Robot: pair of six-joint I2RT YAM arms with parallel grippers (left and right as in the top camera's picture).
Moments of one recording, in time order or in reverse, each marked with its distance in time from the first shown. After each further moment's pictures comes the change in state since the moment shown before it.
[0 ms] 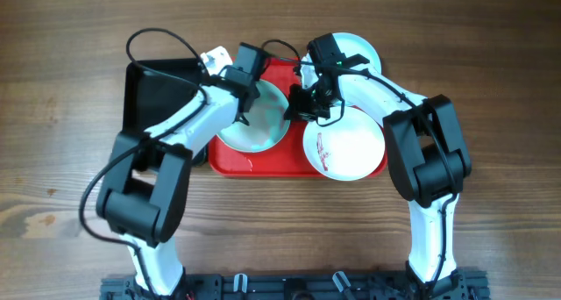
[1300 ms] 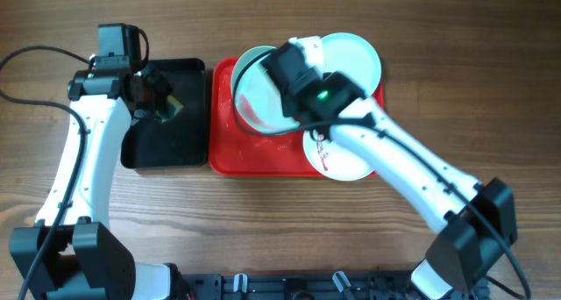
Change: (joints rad) left arm 0.438 -0.362 0.037 -0.431 0.349 0.152; right arm 0.337 -0.448 0.016 -0.222 1.074 0.073
